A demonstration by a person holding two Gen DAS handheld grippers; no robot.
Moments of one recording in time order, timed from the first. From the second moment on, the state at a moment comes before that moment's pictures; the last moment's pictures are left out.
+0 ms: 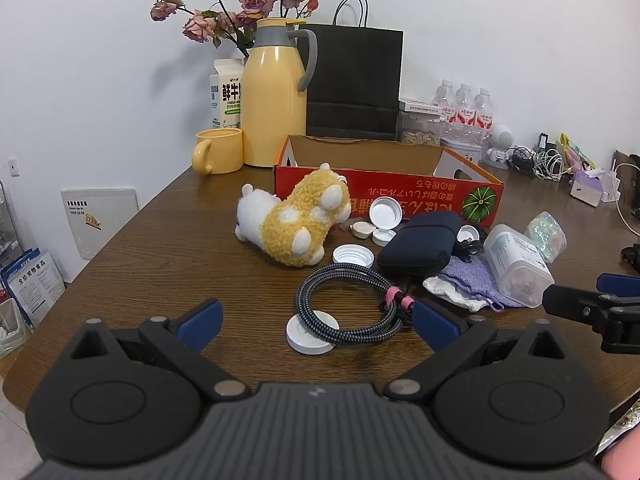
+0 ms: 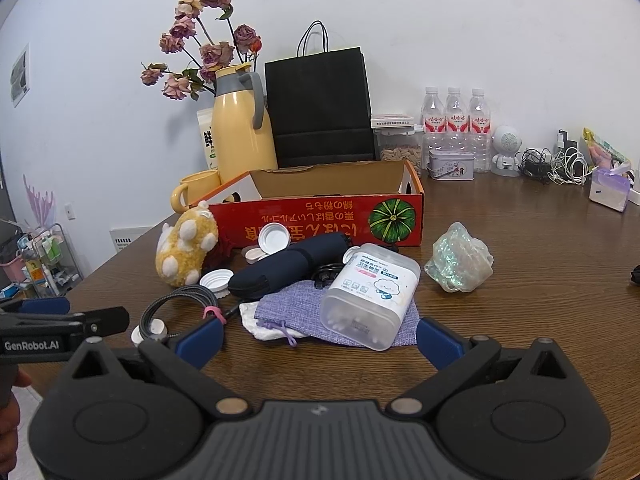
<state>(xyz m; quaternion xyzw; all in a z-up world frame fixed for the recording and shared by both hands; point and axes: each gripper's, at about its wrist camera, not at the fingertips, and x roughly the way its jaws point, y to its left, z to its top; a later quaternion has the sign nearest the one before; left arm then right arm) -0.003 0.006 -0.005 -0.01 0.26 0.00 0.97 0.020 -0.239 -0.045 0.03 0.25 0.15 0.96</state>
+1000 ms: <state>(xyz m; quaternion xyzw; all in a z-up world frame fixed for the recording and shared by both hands) -0.003 0.007 -0.006 -0.02 0.26 0.00 0.97 0.020 -0.240 -0.045 0.03 0.25 0.15 0.96</state>
